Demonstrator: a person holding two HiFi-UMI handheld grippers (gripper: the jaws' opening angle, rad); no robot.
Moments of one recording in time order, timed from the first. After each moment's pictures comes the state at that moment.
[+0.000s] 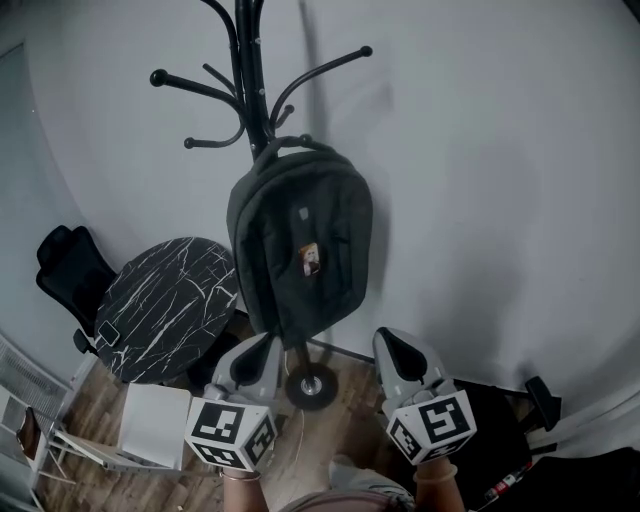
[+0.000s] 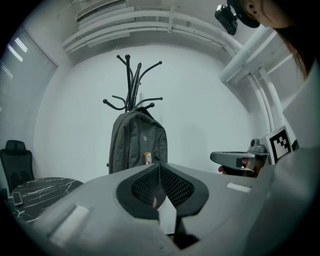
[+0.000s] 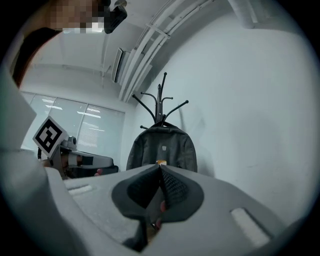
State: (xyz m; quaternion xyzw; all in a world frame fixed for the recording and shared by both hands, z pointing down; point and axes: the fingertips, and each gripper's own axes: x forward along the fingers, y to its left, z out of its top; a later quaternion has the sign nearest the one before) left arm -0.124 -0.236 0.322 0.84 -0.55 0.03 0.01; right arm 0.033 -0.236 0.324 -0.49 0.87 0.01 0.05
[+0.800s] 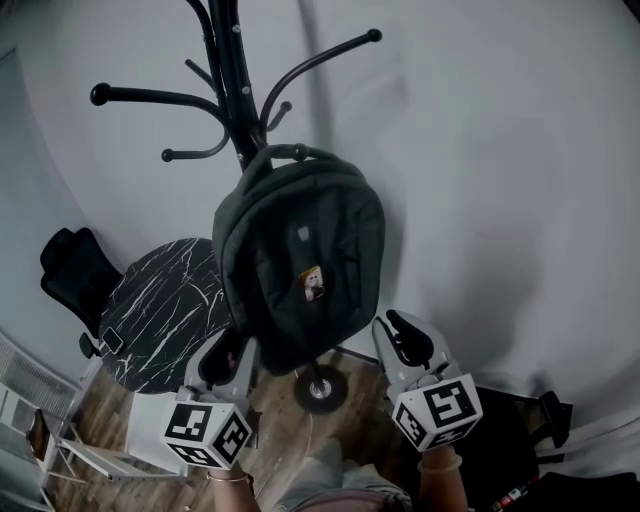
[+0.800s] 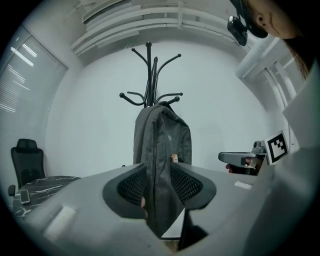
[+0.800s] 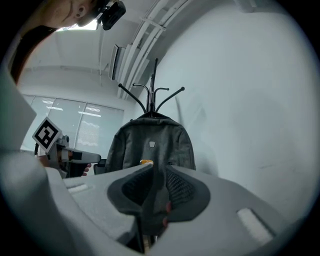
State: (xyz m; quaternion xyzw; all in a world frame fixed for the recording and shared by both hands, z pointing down) left arm -0.175 -0.312 0.321 0.80 -0.60 0.02 0.02; right arm 0.035 -0.340 0.329 -0.48 0.88 0.00 0.04
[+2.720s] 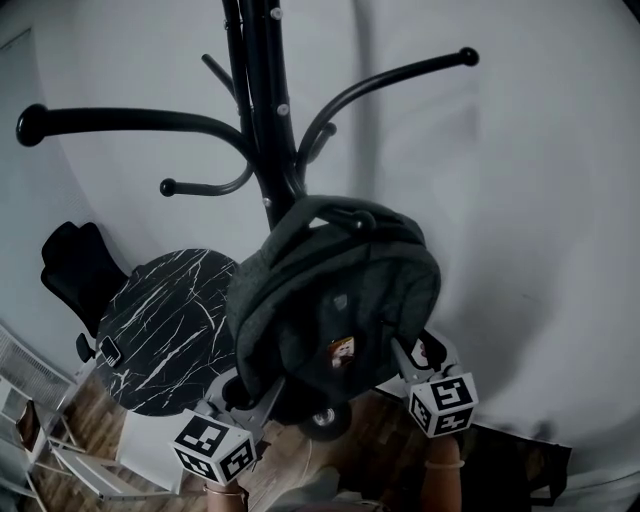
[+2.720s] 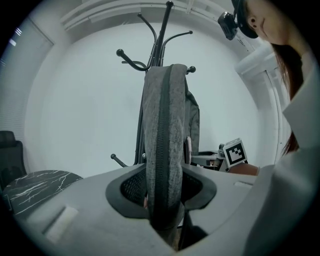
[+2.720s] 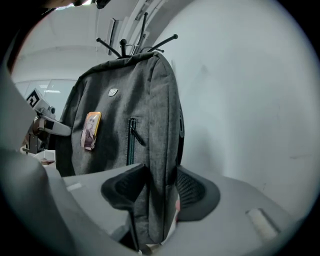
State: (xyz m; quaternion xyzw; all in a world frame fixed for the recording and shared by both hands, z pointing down) left arm -0.184 -0.407 0.373 0.85 -0.52 0.07 0.07; right arm 0.024 -0.510 0.420 -0.48 0.87 -0.02 -0.07
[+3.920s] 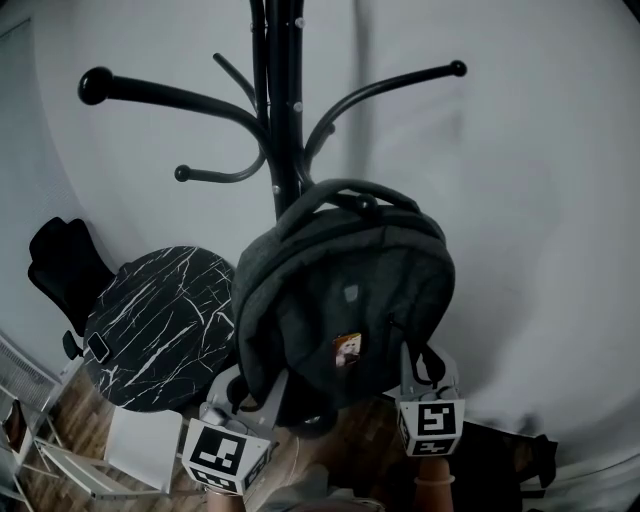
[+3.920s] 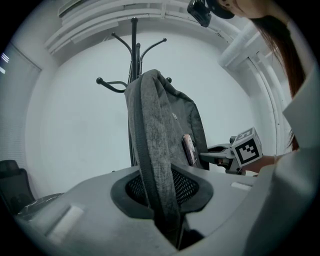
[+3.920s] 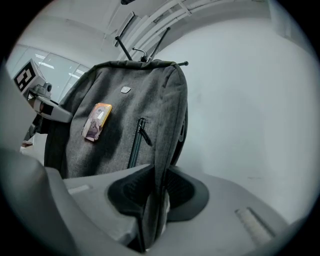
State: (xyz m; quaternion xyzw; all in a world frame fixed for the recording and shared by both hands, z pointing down) left arm -0.166 -0.374 0.341 0.84 -0.53 0.09 -0.03; right arm 0.044 -0.446 0.385 -0.58 0.81 0.07 -0.08
